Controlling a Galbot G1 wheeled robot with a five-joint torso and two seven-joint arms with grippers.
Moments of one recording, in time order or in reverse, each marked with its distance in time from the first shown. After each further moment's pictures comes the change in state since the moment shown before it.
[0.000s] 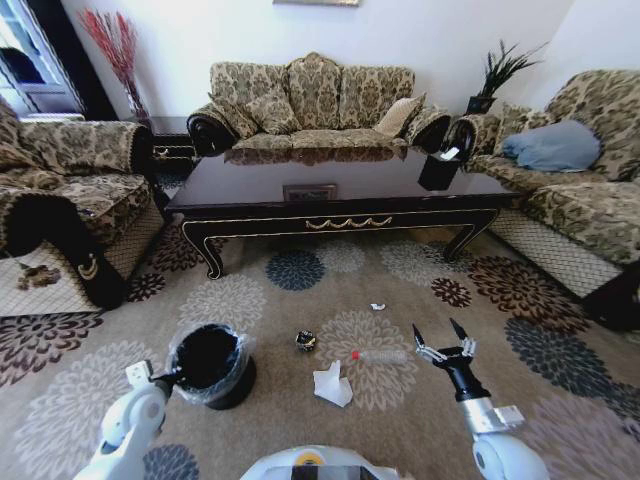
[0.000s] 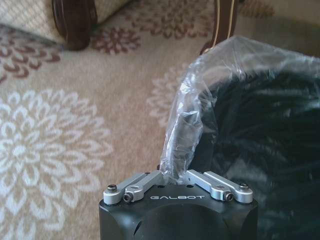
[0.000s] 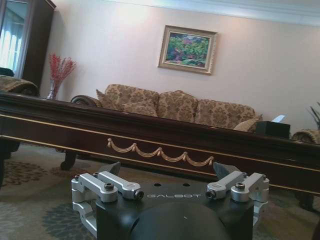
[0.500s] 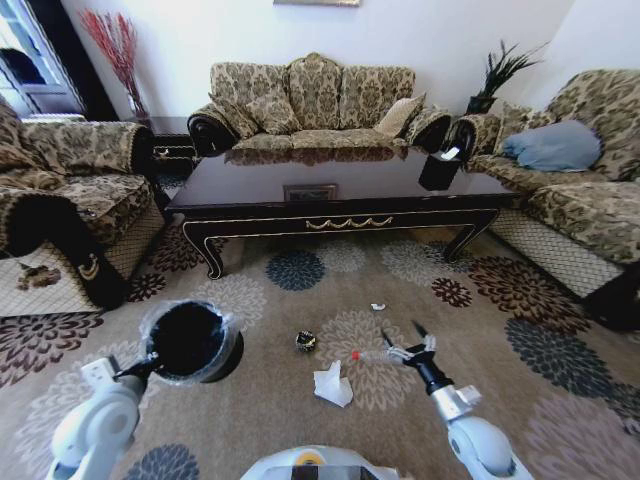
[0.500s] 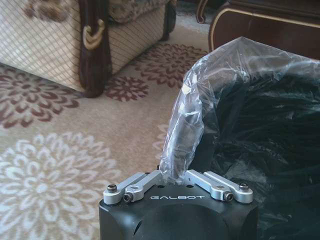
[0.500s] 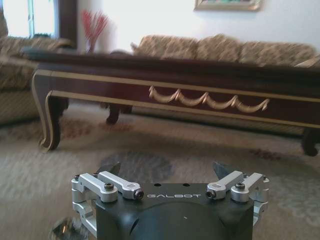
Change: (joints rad) left arm 0.104 -0.011 -0.158 -0.221 -0.054 0.003 -0.030; right arm 0.115 -0.154 -0.218 -0.106 0.030 -0.202 0.006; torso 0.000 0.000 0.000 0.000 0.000
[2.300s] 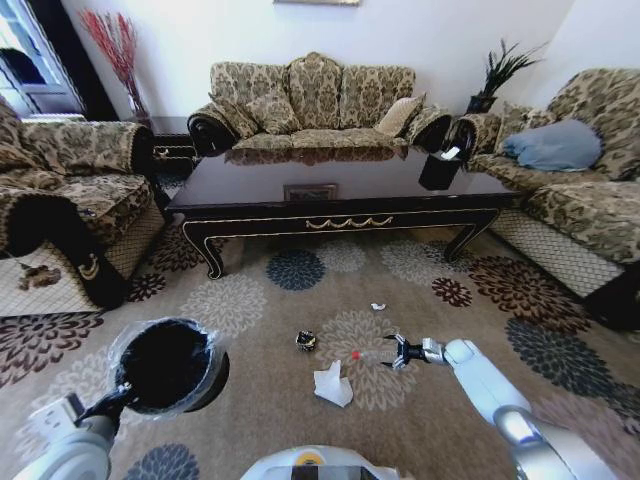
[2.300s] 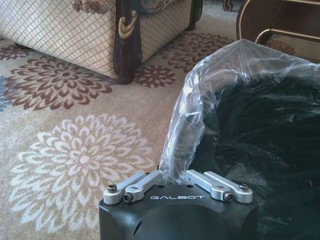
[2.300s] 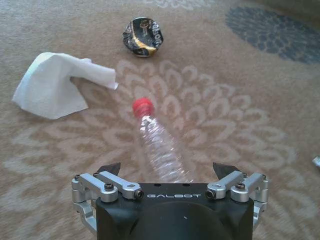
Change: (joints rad) left arm 0.203 -0.153 -0.071 -0.152 0.063 -0.002 -0.005; right arm 0.949 -0.021 -0.294 -1.265 -0.547 0.298 -0.799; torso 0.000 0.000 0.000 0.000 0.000
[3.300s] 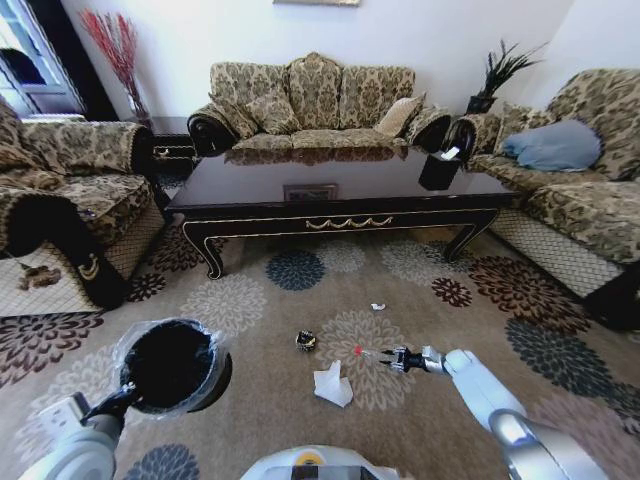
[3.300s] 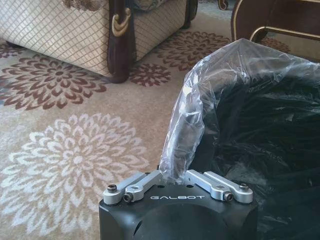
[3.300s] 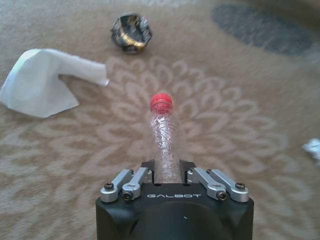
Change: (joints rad) left arm -0.027 0.017 0.034 0.025 0.010 -0.003 0.000; right arm -0.035 0.006 0.060 0.005 -0.003 0.008 0.051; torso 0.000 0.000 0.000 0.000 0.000
